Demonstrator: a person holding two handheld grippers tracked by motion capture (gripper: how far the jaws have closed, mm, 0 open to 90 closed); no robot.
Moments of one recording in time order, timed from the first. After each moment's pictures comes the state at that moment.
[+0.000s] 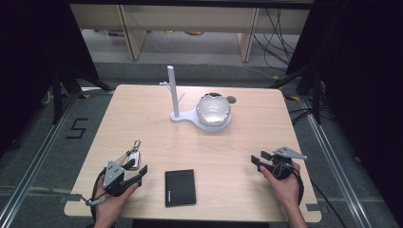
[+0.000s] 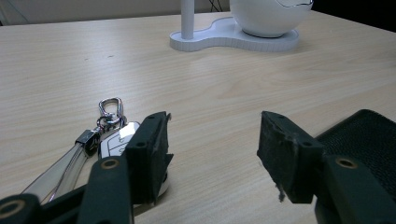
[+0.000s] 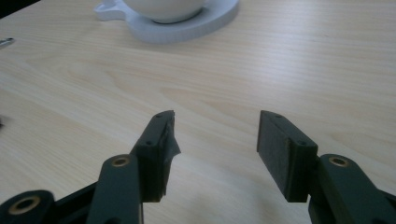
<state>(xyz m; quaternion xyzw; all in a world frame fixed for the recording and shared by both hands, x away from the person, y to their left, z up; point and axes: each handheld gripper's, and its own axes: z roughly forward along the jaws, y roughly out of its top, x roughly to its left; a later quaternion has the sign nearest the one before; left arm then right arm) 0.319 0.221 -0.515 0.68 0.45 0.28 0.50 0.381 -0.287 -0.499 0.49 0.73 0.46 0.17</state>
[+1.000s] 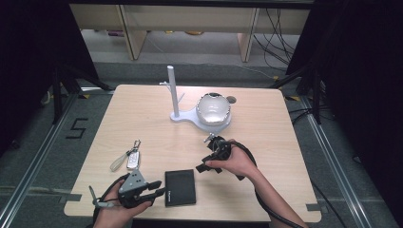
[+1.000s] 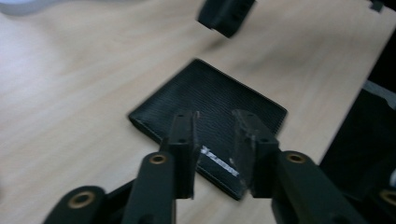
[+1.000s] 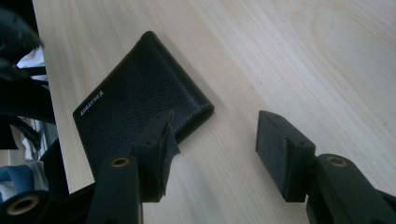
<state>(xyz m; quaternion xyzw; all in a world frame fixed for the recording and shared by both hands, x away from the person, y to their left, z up) 0.283 0.164 -0.477 0.83 0.33 0.10 0.45 0.438 -0.117 -0.469 0.30 0.90 0.30 -0.11</state>
